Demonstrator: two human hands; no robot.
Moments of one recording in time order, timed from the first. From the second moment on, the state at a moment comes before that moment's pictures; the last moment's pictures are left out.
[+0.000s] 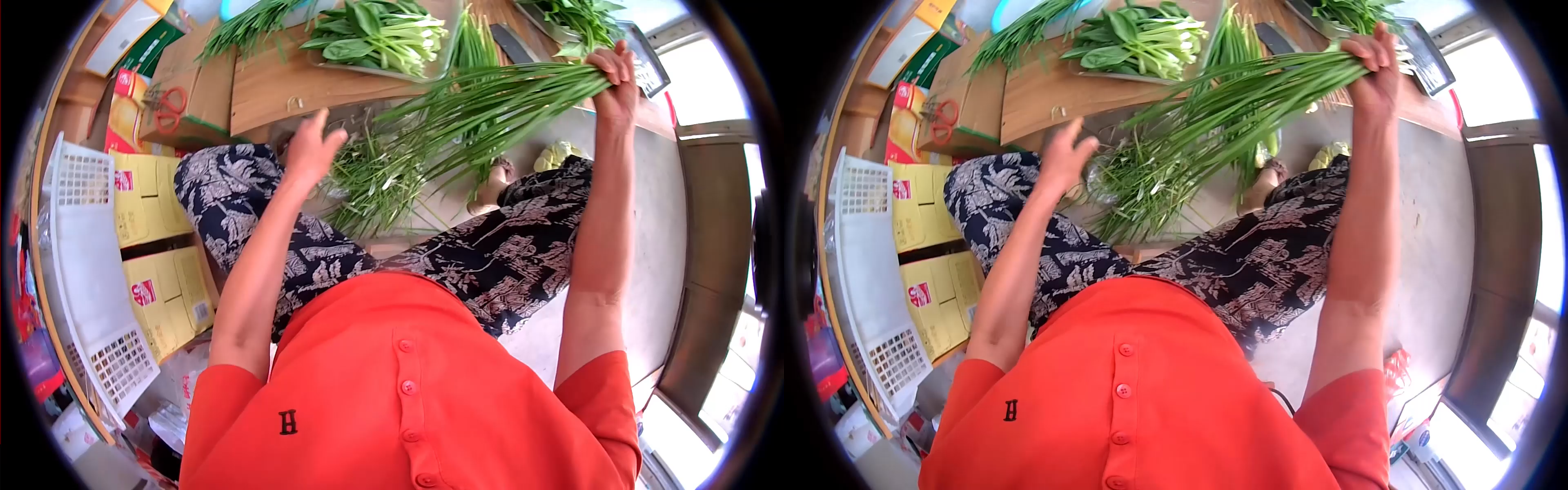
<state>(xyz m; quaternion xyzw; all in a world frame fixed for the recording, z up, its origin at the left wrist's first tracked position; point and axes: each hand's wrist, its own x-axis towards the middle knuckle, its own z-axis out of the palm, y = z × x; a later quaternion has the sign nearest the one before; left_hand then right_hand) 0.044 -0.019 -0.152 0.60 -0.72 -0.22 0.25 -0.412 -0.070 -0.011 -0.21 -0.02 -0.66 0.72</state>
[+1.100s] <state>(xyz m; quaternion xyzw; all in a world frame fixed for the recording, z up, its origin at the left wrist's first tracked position) 0.070 -0.009 -0.025 0.38 -0.65 -0.66 0.07 -0.343 -0.046 0.058 -0.19 -0.01 -0.67 0.71</state>
